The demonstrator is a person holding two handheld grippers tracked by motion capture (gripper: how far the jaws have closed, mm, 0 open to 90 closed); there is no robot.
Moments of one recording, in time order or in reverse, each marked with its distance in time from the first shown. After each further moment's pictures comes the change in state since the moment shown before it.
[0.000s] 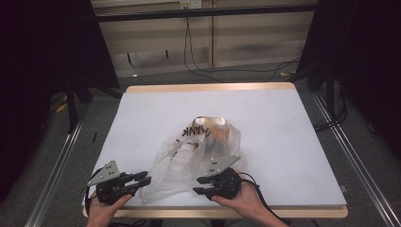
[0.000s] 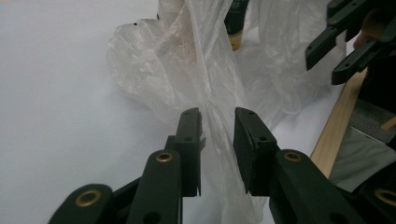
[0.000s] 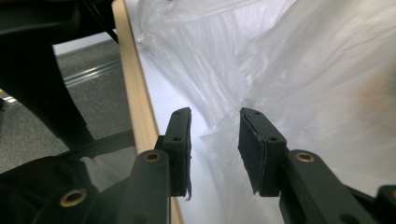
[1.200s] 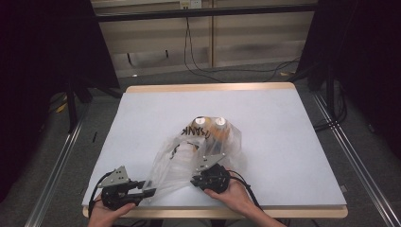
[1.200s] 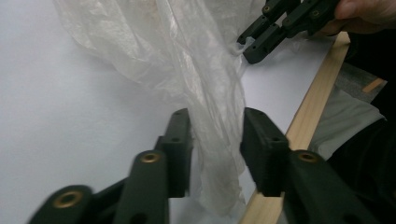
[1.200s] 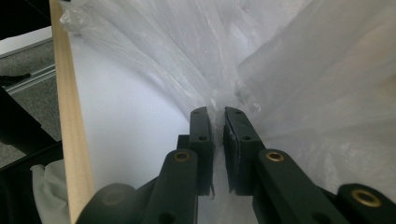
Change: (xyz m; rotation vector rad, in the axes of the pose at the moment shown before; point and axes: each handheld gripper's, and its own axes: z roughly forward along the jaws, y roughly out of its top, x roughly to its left) left arm -0.008 -0.008 0.008 0.149 -0.062 0.011; right arm -0.023 -0.013 0.048 0.071 -0.067 0.054
